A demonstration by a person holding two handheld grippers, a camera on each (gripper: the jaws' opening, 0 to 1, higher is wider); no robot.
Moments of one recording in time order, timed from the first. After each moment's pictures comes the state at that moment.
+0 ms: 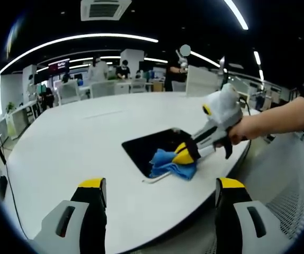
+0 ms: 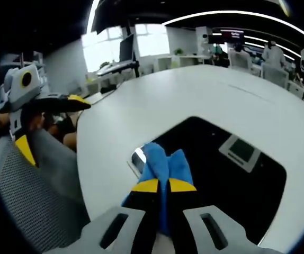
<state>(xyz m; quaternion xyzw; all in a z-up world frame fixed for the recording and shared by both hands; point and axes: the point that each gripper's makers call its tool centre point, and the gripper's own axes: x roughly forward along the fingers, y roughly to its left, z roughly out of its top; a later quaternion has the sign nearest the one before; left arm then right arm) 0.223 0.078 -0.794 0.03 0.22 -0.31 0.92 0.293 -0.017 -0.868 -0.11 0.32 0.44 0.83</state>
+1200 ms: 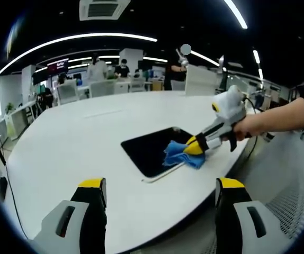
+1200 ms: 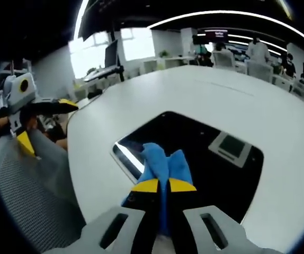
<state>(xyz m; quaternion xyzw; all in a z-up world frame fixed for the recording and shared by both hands) 0.222 0.077 -0.795 0.03 0.23 -0.32 0.92 0.299 -0.057 -0.867 -0.09 0.32 0.40 0.86</state>
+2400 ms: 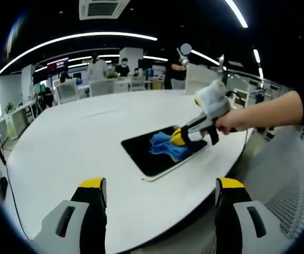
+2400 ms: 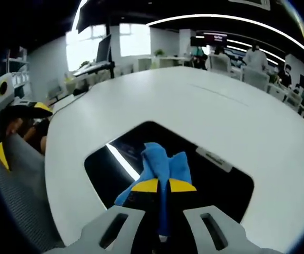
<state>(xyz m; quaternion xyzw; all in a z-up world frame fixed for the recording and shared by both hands) 0.222 0.078 -0.797 0.03 0.23 -0.31 0.92 0.356 -0.051 -0.868 -0.13 0.31 0.36 0.87</state>
